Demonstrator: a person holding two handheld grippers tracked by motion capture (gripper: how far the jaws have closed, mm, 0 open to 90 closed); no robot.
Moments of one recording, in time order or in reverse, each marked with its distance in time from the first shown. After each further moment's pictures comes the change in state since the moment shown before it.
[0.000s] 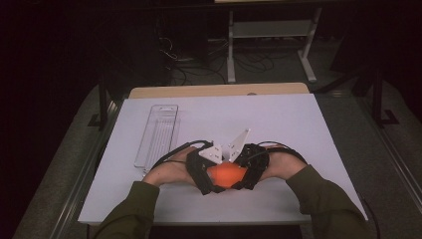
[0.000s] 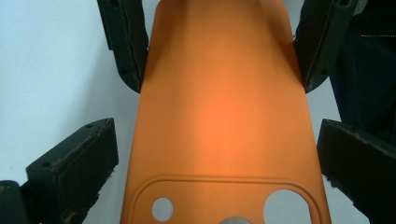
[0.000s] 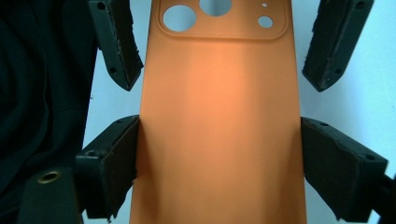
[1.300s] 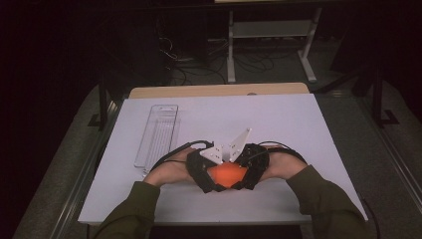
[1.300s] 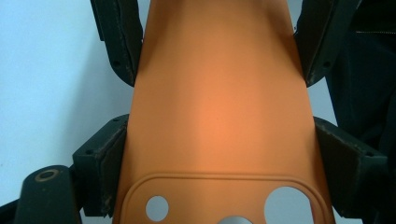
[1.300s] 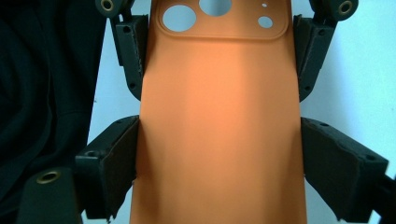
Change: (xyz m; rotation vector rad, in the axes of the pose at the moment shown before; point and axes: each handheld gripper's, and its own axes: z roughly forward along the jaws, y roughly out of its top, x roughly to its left) left arm 0.000 0.001 0.000 0.019 -0.020 -0.009; right arm 0.001 -0.001 -0.002 -0.014 -0.001 0.001
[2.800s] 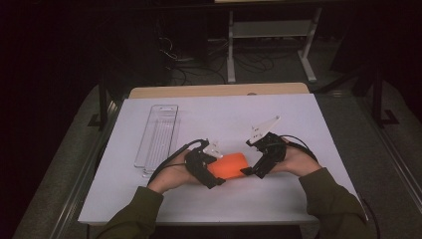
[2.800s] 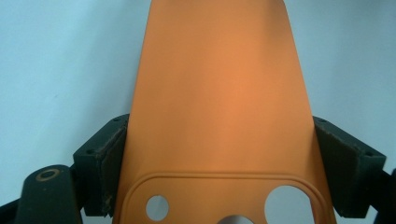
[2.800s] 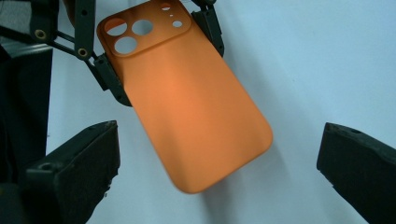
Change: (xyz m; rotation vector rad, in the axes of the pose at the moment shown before) left arm 0.002 -0.009 0.007 0.031 0.204 -0.236; right arm -0.016 -0.040 -0.031 -0.171 -0.166 0.239
